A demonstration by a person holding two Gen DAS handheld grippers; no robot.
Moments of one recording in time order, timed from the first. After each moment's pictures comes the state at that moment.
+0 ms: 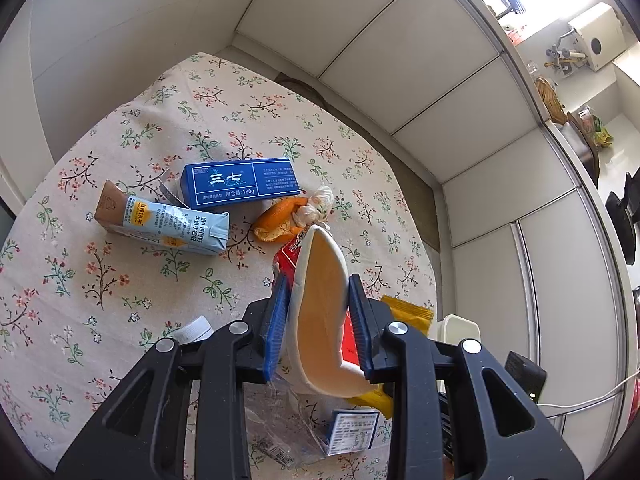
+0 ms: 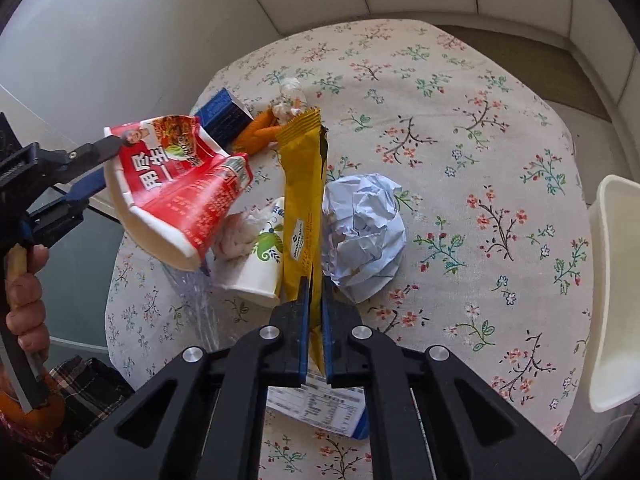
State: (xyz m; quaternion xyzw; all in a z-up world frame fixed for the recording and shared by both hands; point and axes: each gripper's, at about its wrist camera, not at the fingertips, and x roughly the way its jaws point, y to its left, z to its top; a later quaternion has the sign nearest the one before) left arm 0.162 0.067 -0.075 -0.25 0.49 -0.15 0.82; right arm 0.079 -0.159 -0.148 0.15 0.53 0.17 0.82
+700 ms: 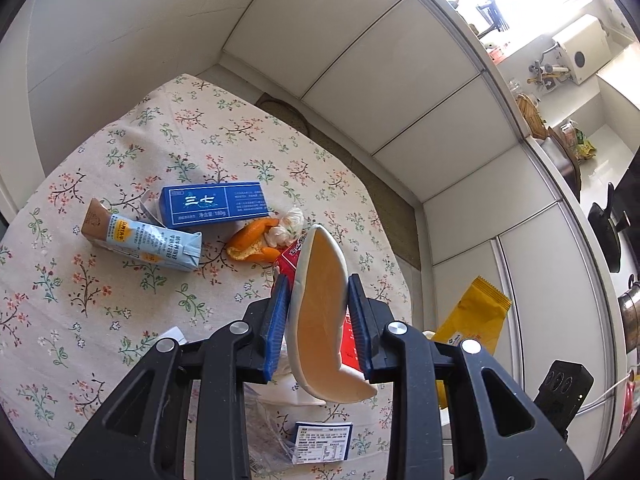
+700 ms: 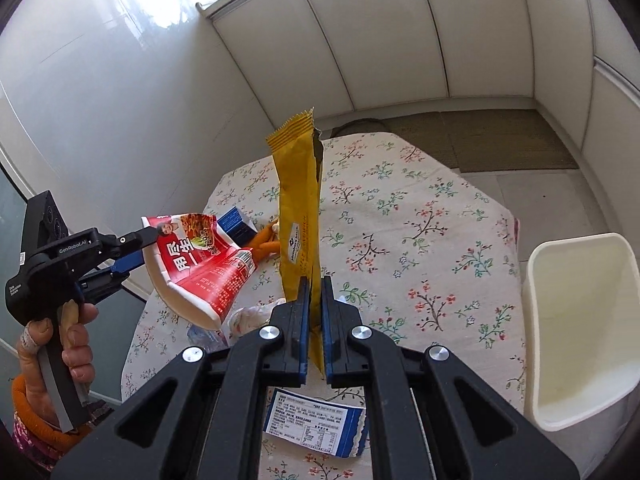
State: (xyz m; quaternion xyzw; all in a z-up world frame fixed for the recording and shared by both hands) left arm 0.157 0.057 -0.053 -0.27 0.45 -0.17 0.83; right arm 0.051 -0.213 -0.071 0.18 0.39 0.12 0.90
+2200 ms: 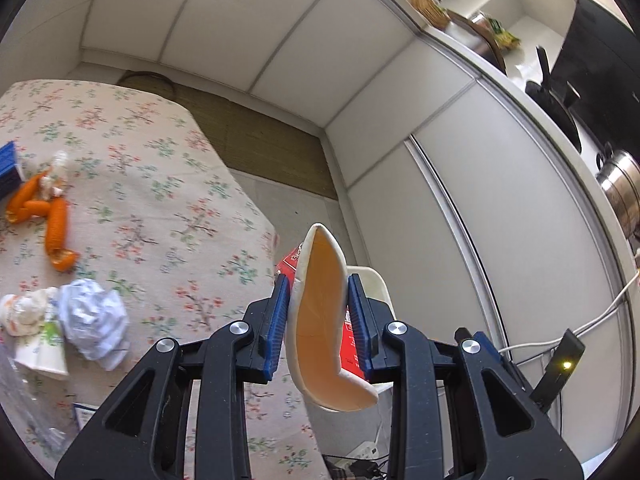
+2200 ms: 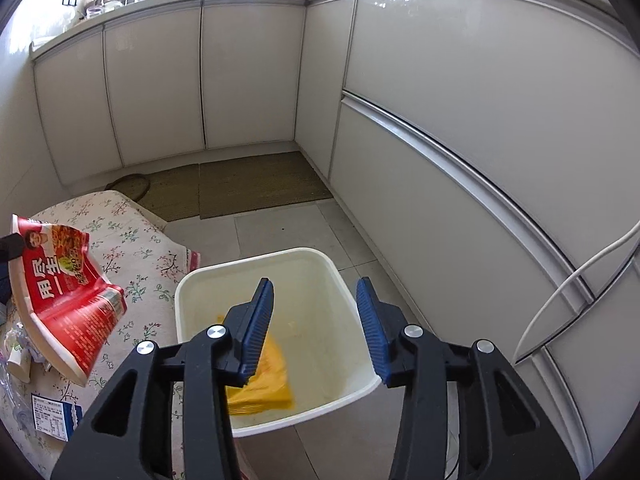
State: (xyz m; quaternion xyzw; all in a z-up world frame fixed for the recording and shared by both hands) left arm 0.122 -0.184 -0.059 -0.18 0.46 -0.34 0.80; right arm -0.056 -0.407 -0.071 0.08 0.34 -0.27 0.90
